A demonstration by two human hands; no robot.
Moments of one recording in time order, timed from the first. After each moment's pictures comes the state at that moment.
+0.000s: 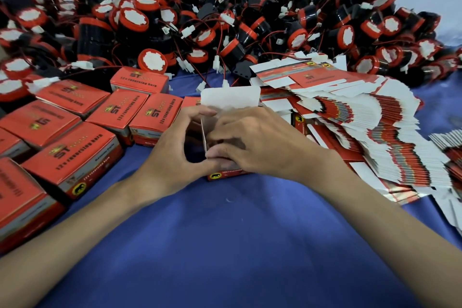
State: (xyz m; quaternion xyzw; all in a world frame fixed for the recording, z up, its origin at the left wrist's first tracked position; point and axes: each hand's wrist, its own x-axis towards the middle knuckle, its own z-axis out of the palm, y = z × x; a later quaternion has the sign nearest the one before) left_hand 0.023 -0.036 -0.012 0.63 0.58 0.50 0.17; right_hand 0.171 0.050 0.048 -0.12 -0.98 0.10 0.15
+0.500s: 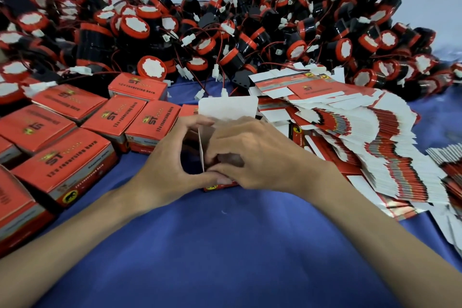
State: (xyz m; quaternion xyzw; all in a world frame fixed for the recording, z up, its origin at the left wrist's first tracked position) left_hand 0.022 -0.036 -0.012 0.63 0.57 0.50 0.18; right_hand 0.172 0.056 0.041 -0.05 -0.98 0.09 0.16
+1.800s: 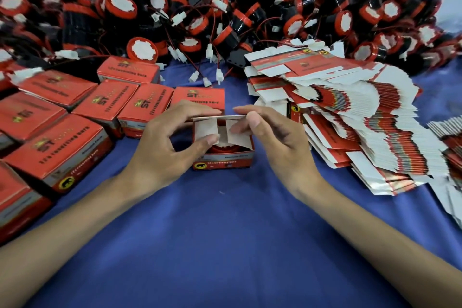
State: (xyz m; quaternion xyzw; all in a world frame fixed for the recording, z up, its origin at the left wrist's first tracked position) left_hand 0.026 -0.035 -0.016 0.65 0.53 0.53 0.12; right_hand 0.199 0.044 -0.003 -0.22 -0.75 0.45 0.43
